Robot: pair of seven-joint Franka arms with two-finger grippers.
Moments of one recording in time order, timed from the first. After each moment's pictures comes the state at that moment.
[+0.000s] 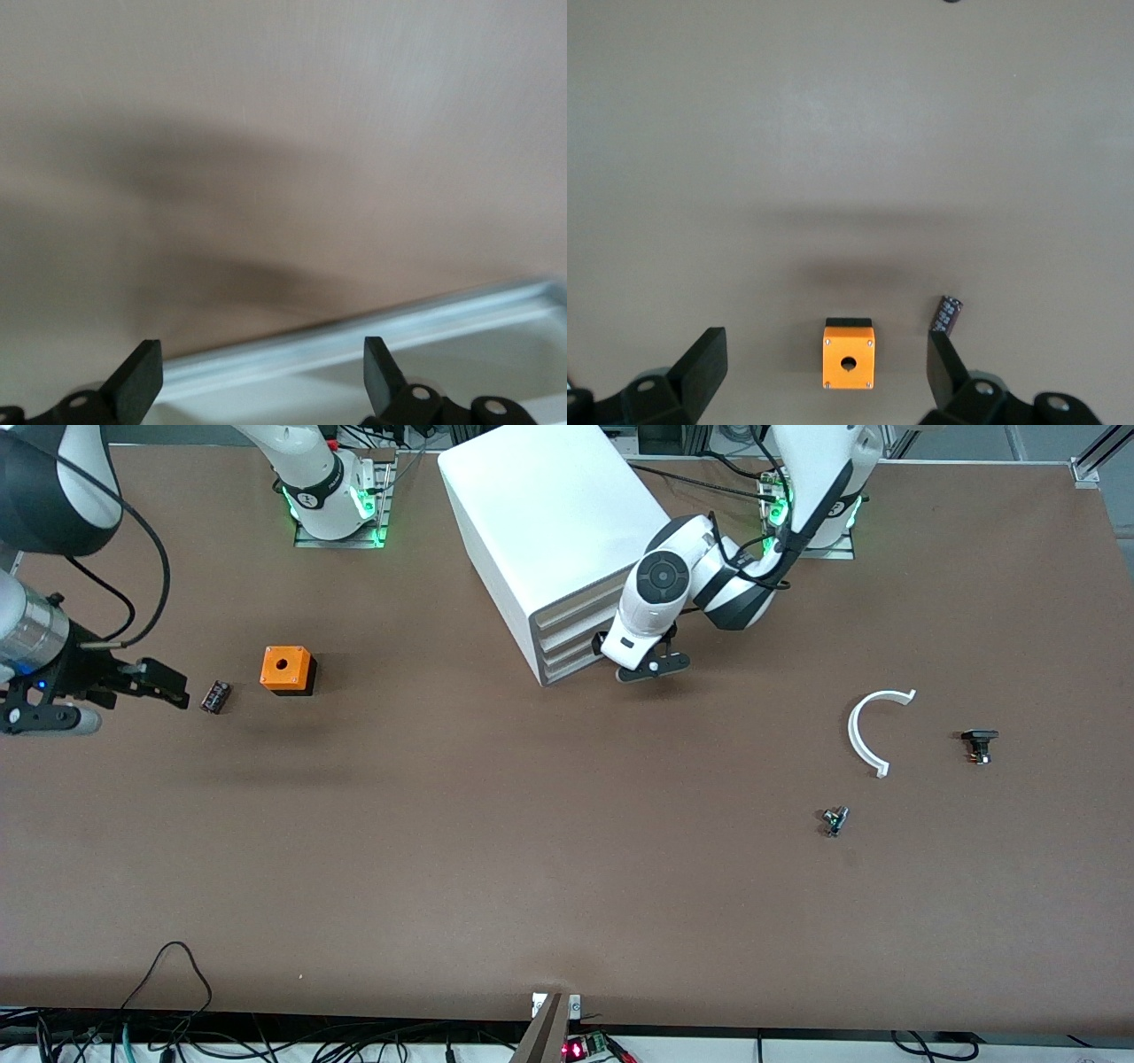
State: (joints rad) left arm -0.30 0.38 -0.46 -2.12 -0.04 2.39 -1.01; right arm 0.08 0.08 -0.08 -1.69 -0.02 1.77 -0.01
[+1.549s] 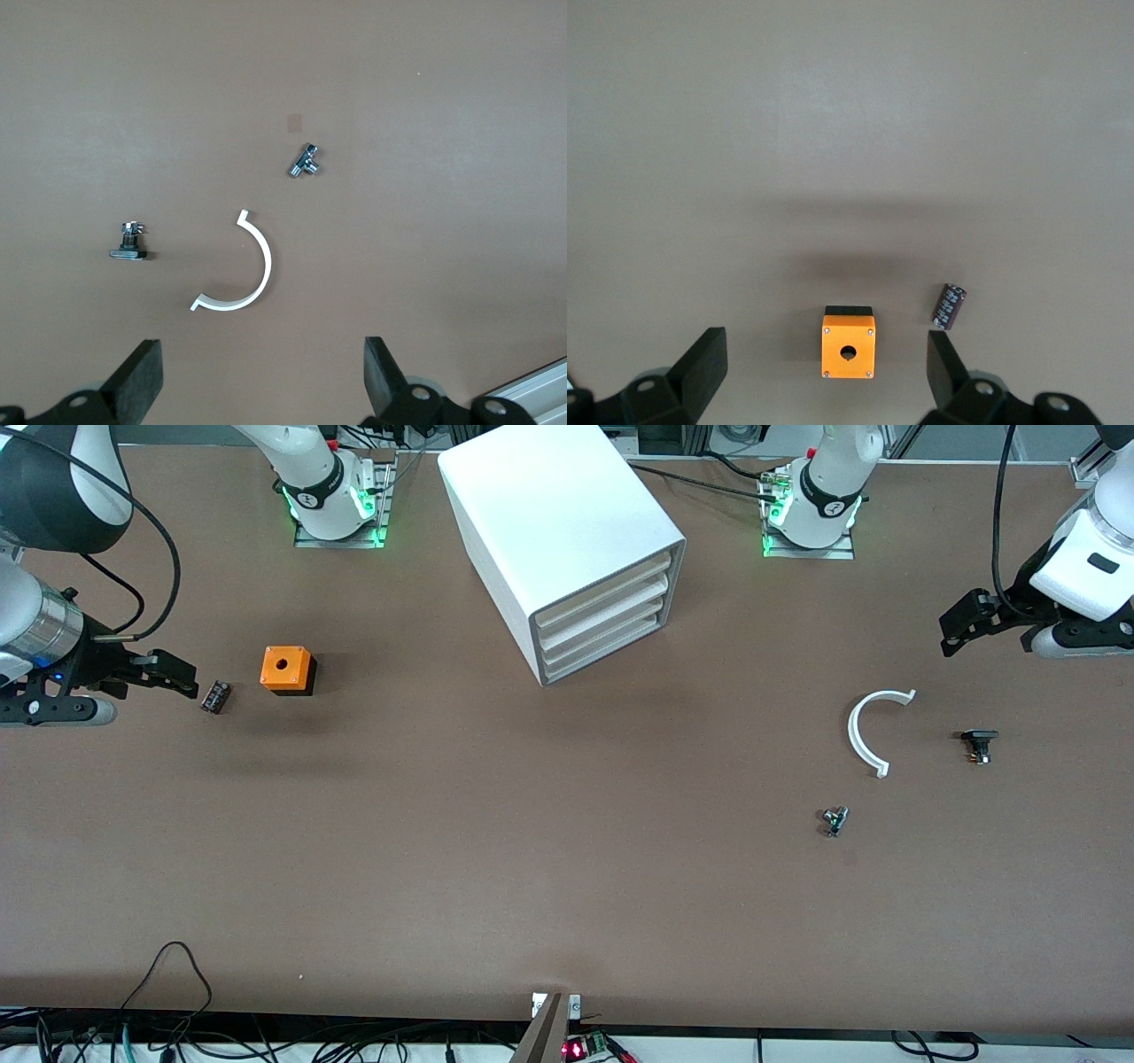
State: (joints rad) left arm 0.10 -0.08 -0.16 -1.74 0.04 1.70 -0.11; right arm 0.08 0.09 -0.08 -1.73 -0.02 1.78 -0.02
